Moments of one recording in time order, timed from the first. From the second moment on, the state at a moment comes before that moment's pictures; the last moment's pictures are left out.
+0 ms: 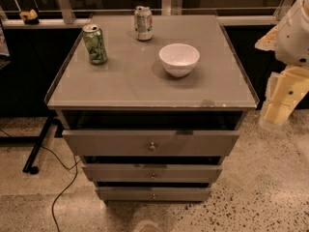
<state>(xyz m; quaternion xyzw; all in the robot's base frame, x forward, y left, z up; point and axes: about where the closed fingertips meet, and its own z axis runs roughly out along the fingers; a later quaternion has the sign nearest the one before) 0.438 -0.217 0.976 -0.60 0.78 -0.03 0.16</state>
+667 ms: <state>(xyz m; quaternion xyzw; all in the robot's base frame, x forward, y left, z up) 0.431 -0.217 0.969 -0.59 0.79 -0.02 0.17</state>
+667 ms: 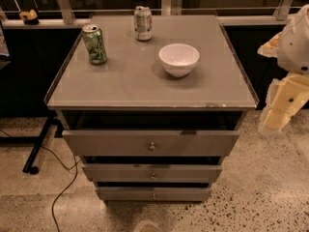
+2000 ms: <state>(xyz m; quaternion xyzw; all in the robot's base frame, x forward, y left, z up) 0.392 -0.206 0.852 -0.45 0.85 0.09 0.25</state>
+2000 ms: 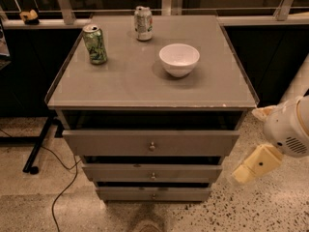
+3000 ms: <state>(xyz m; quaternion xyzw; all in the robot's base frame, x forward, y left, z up) 0.392 -0.205 0.850 -0.45 0.85 0.09 0.25</state>
